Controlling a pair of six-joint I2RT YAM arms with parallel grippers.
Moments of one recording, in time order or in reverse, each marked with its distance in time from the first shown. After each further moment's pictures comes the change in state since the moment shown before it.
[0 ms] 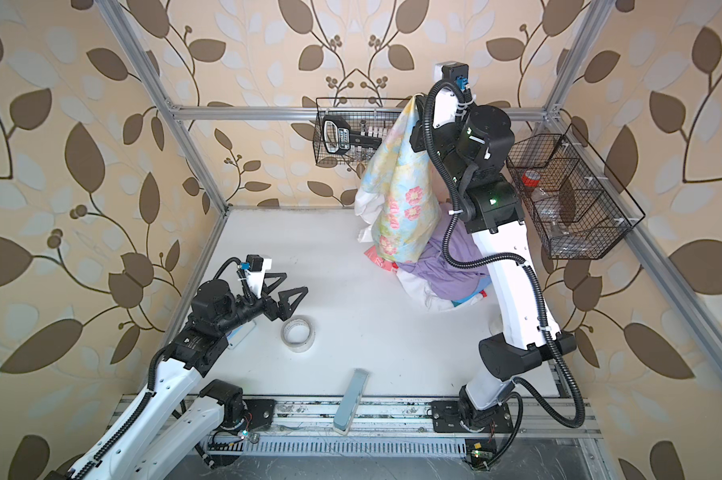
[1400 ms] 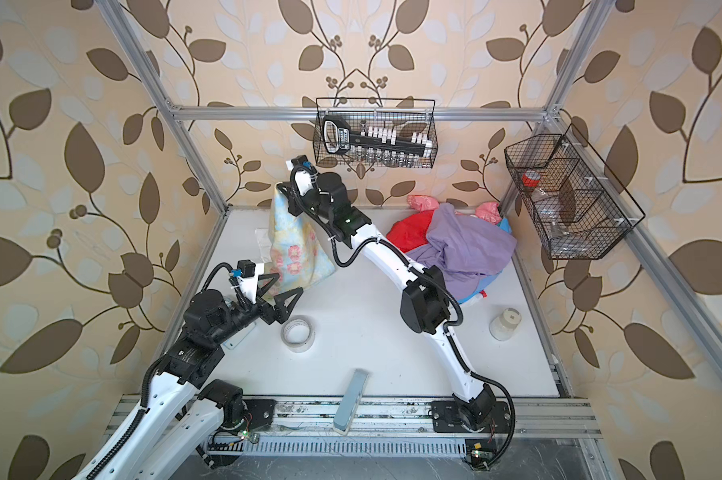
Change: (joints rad) left arm -0.028 -0.109 -0.040 0.003 -0.109 0.008; right arm 0.357 0.765 0.120 0.393 -0.280 0.198
